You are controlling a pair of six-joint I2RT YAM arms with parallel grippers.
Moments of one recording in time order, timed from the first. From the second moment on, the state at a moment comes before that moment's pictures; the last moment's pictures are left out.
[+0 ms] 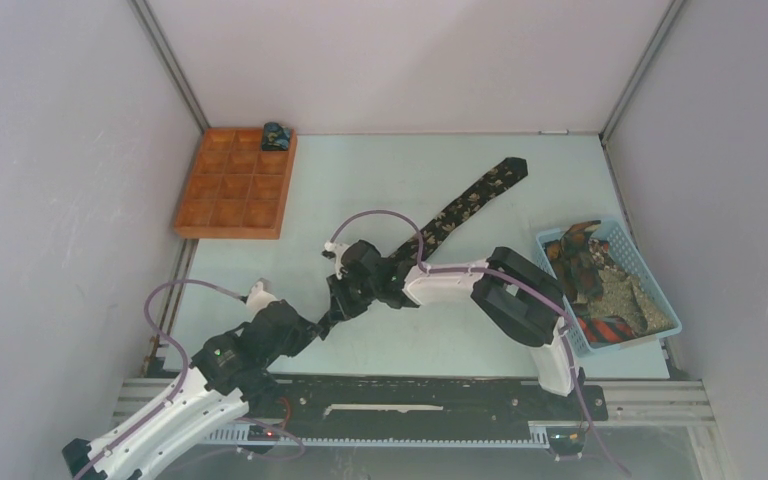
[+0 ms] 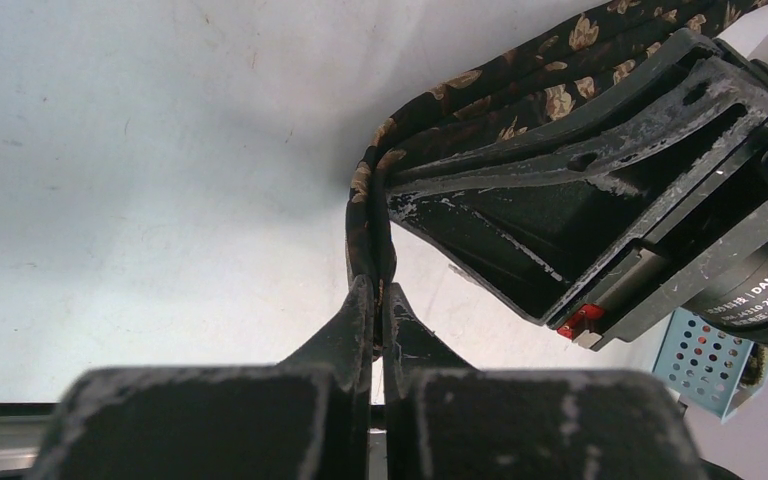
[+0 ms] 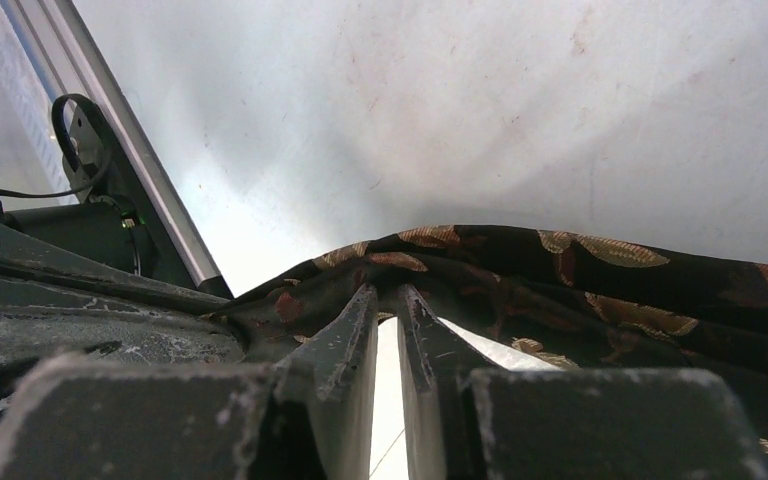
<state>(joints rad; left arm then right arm) -0.78 0.36 0.34 -0.81 -0.31 -1.31 1.06 2.04 1.25 0.06 -0.34 0.57</state>
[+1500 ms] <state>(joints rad) -0.66 0.63 0.39 -0.59 -0.30 -1.24 0.98 1.99 1.30 -0.07 -0.38 0.53</state>
